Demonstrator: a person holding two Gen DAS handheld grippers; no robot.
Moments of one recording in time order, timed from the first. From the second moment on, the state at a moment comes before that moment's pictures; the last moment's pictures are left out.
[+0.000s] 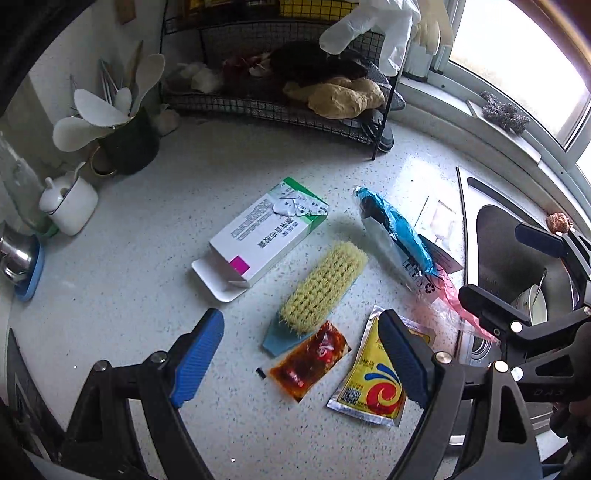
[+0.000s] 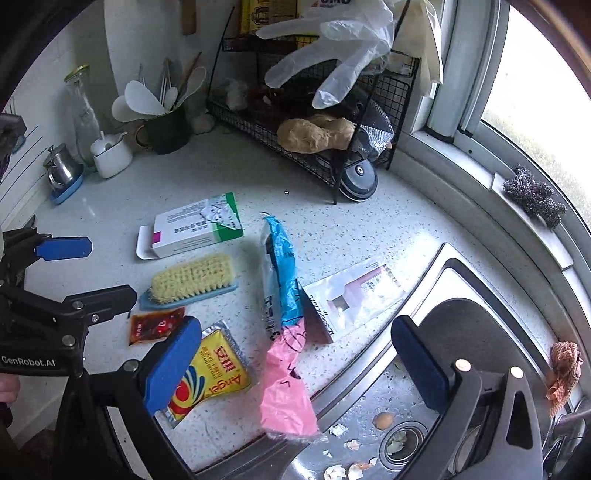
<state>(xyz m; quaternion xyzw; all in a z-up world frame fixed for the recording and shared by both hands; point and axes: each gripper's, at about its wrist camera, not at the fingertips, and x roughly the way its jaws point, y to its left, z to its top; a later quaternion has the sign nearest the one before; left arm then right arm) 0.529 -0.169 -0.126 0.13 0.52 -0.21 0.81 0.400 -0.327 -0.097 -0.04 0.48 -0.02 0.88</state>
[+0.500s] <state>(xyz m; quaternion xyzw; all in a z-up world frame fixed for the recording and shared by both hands) 0.560 -0.217 -0.188 0.20 0.57 -0.25 0.76 0.420 -0.375 -0.127 0.00 0.52 -0.05 0.85</state>
